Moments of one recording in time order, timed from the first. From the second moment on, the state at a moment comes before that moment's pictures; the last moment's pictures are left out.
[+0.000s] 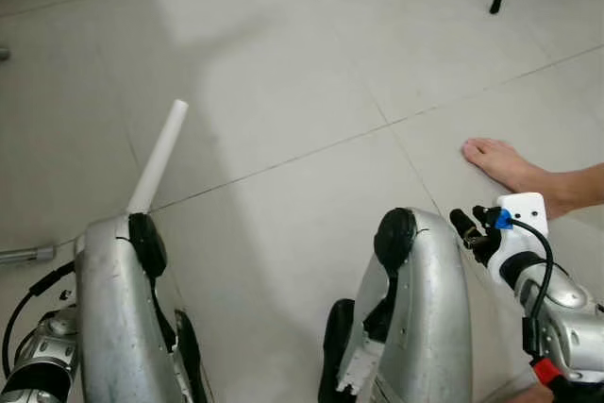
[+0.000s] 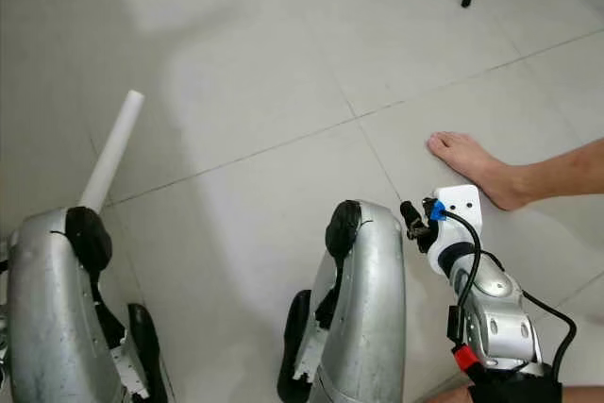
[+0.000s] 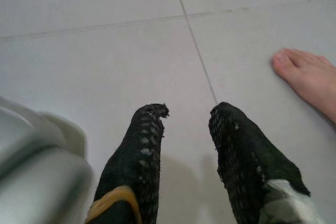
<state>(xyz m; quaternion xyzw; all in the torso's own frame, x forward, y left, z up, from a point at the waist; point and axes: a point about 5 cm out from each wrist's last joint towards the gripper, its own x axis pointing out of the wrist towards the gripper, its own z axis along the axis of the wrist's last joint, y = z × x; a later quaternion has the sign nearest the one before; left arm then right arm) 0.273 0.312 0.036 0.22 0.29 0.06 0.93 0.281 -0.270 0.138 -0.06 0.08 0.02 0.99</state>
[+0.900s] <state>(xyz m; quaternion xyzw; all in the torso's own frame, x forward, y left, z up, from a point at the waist) 0.256 0.318 0.060 0.26 0.22 0.07 0.94 0.280 -0.260 0.129 -0.04 0.05 0.02 1.00</state>
